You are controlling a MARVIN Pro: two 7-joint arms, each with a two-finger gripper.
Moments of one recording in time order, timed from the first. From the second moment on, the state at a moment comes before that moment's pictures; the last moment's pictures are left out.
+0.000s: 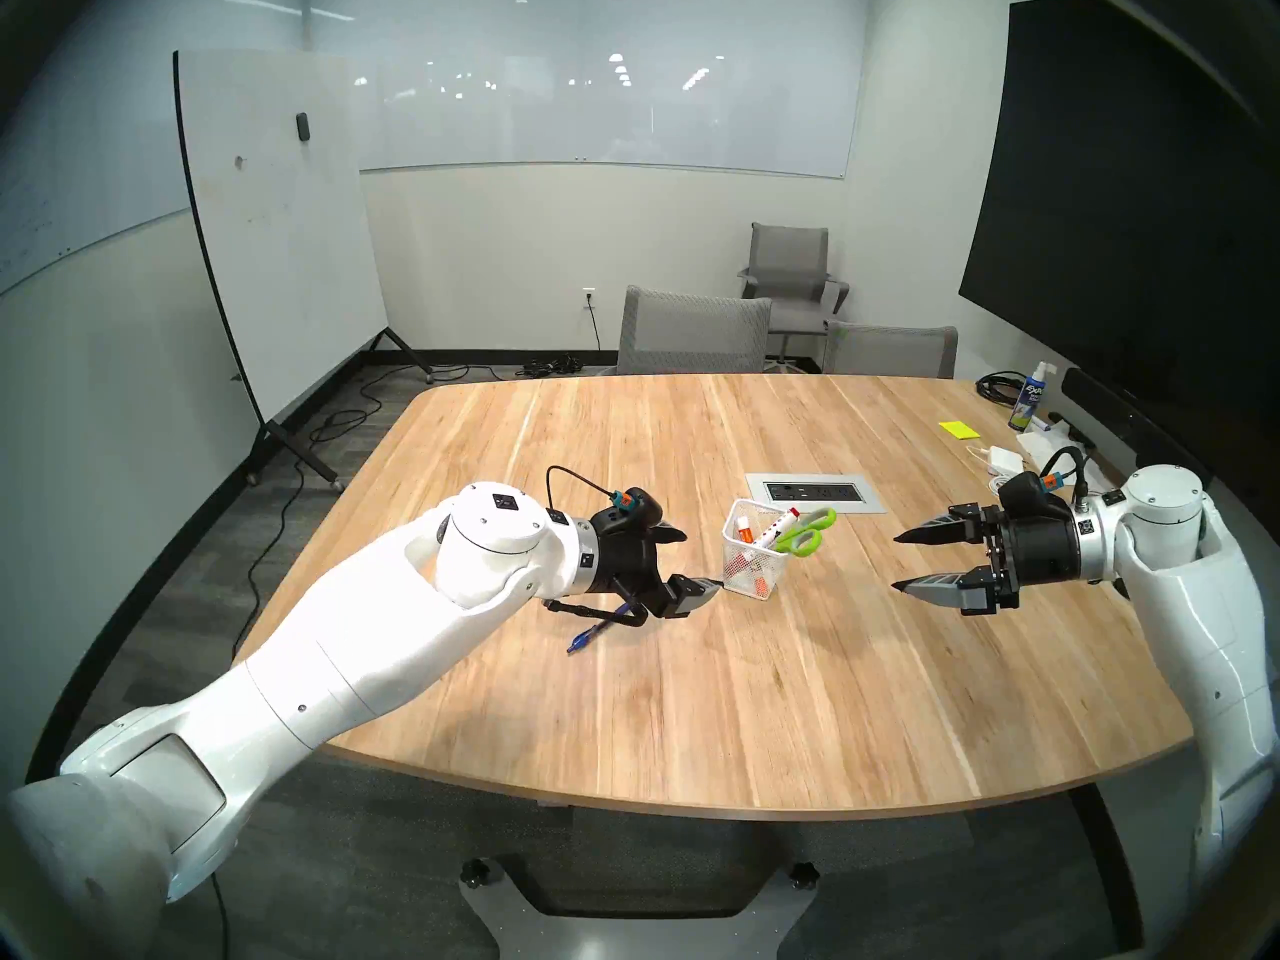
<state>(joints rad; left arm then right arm) 1.05 -0.97 -0.80 -1.69 -0.54 0.49 -0.46 -1.41 -0.67 1.68 -1.53 0.38 0.37 1.39</state>
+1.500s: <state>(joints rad) 1.23 -0.80 -0.86 -1.78 -0.59 0.43 -0.40 -1.46 -0.66 1.74 -1.60 0.38 0.37 1.46</state>
